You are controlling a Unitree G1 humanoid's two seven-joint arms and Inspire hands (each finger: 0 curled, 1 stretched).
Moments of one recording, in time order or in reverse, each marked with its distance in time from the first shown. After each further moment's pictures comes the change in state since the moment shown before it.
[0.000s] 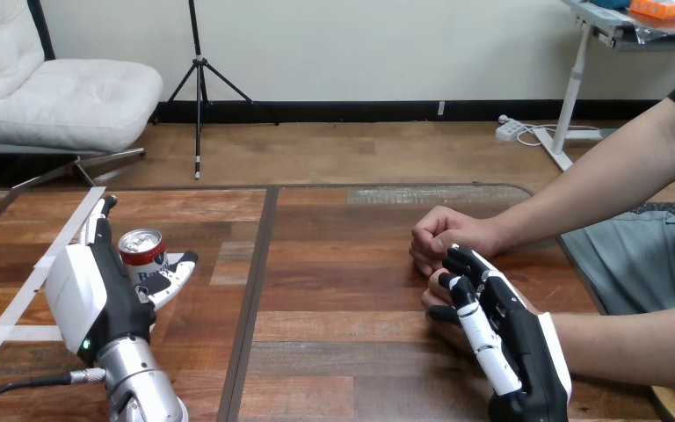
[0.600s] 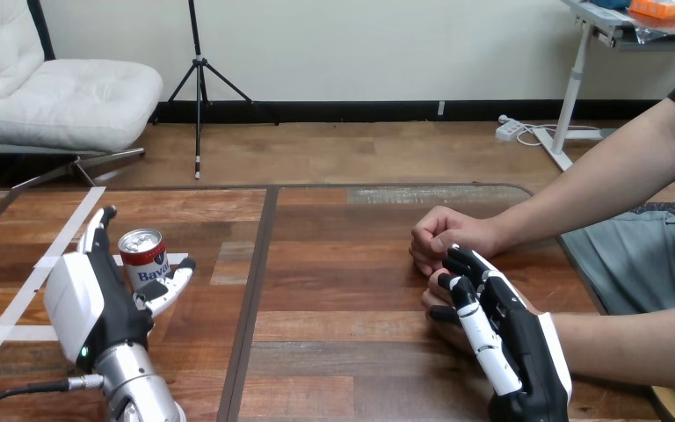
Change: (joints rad) left arm -0.002 0.000 0.006 0.037 -0.031 0.006 -0.017; right arm 0.001 -0.001 0.000 0.000 0.000 0.000 0.000
